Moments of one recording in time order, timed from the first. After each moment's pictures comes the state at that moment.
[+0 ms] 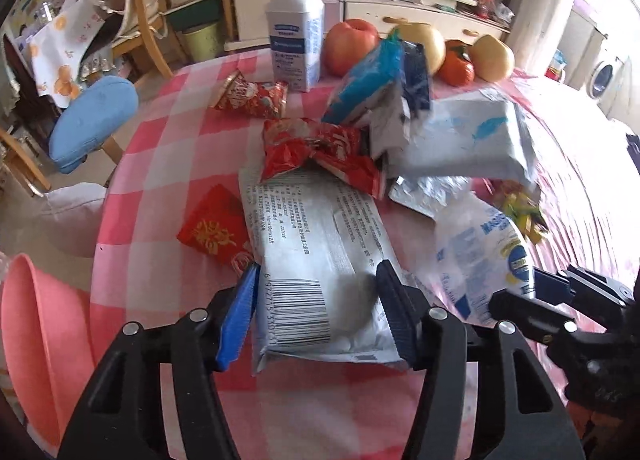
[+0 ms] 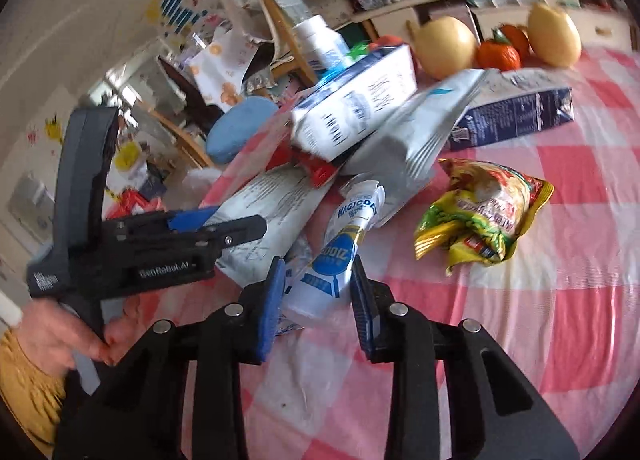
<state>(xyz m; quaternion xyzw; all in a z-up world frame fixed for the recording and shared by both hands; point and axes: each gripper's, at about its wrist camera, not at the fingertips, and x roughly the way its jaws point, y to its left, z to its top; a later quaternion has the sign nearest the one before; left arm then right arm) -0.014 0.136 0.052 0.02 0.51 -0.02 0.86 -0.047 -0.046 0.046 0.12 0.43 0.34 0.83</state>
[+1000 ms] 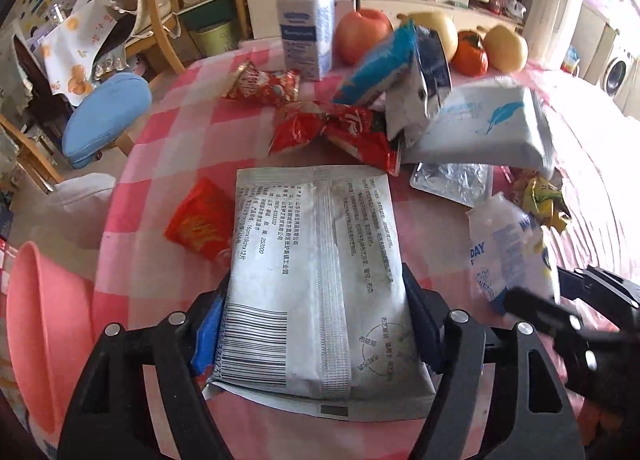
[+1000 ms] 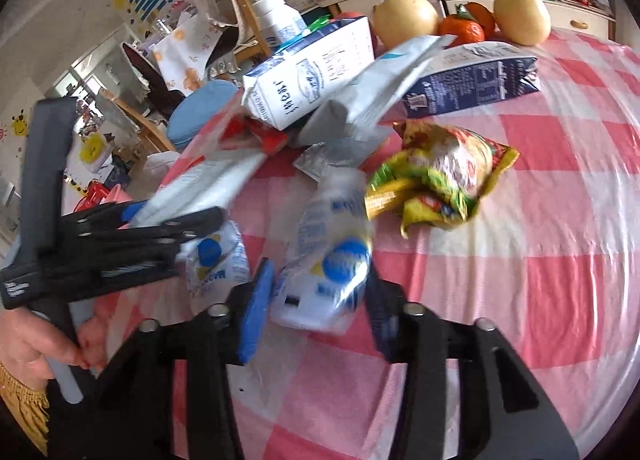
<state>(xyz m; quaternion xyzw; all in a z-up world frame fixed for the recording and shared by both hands) -0.021 0.135 0.041 0.03 0.51 0.02 0.86 -0.034 -0.051 0.025 0.11 0.47 0.28 0.83</state>
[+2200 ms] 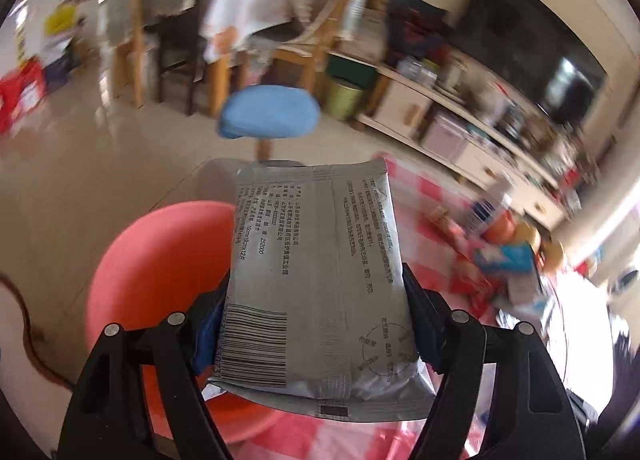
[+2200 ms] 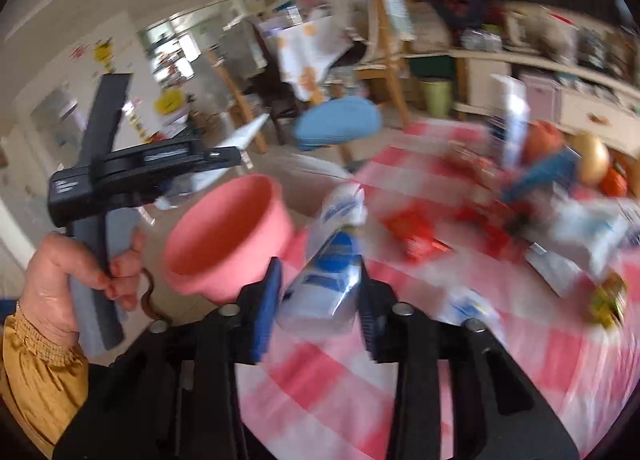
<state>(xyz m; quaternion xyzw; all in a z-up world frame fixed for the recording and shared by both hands) -0.125 0.376 0.133 -0.22 0.36 0.17 0.89 -0.118 0.130 0.133 0.00 0.36 0.44 0.82</state>
